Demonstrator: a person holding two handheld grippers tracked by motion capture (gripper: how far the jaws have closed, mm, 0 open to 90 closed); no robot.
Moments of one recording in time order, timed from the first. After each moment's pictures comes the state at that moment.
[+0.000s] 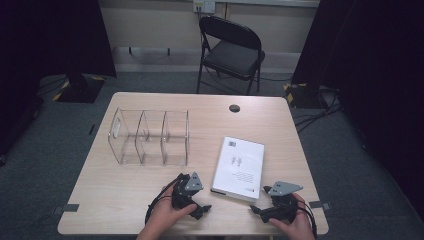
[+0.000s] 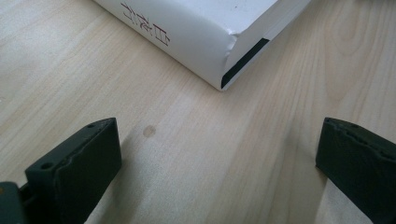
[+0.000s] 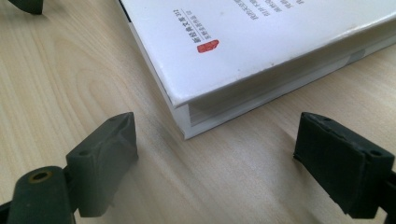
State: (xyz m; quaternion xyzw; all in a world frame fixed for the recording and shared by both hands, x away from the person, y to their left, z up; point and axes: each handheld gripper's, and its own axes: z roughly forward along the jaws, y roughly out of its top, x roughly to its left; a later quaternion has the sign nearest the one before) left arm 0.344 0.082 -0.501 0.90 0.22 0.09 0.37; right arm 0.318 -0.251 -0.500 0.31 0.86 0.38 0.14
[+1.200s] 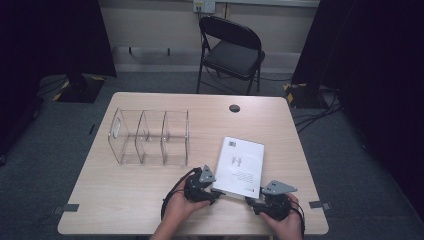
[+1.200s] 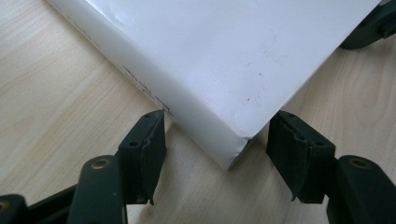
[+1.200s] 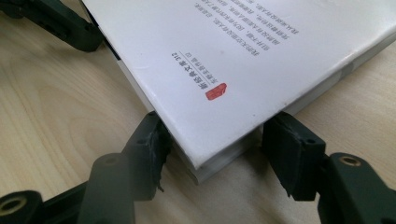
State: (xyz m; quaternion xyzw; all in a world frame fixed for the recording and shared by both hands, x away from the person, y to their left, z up) left arm 0.361 0.046 -0.492 0.89 0.25 0.10 0.37; right arm 0.313 -0.227 -0.498 0.37 0.83 0.38 0.17
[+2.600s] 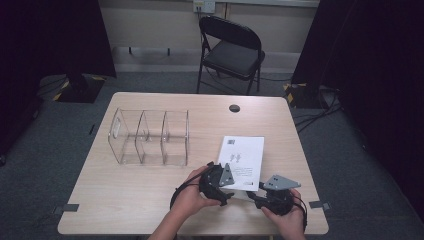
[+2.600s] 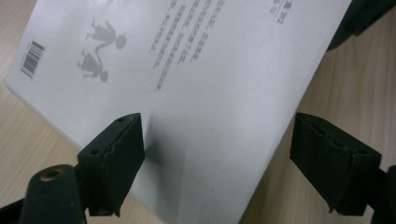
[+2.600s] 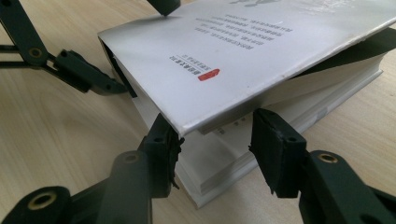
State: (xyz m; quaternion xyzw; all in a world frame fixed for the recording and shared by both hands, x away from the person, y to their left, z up) left arm 0.361 -0.002 -0.458 0.92 0.11 0.17 0.35; right arm 0.315 -0.224 -0.468 0.35 0.82 0.40 0.19
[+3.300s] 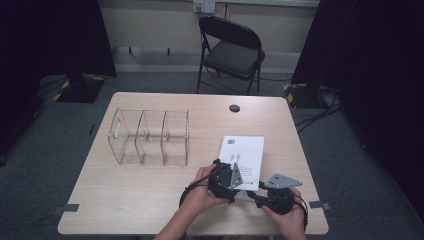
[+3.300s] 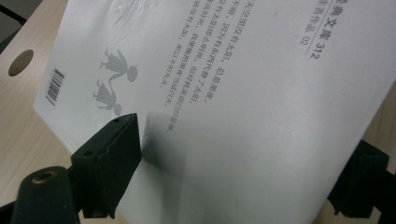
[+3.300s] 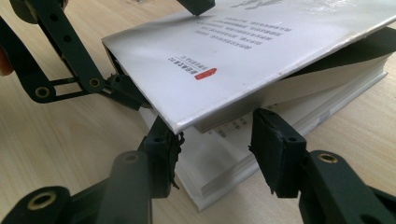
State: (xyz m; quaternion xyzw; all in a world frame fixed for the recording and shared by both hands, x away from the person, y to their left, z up) left arm 0.364 -0.021 -0.466 0.91 0.11 0.22 0.34; right arm 0.318 -0.226 -0.466 0.35 0.82 0.41 0.18
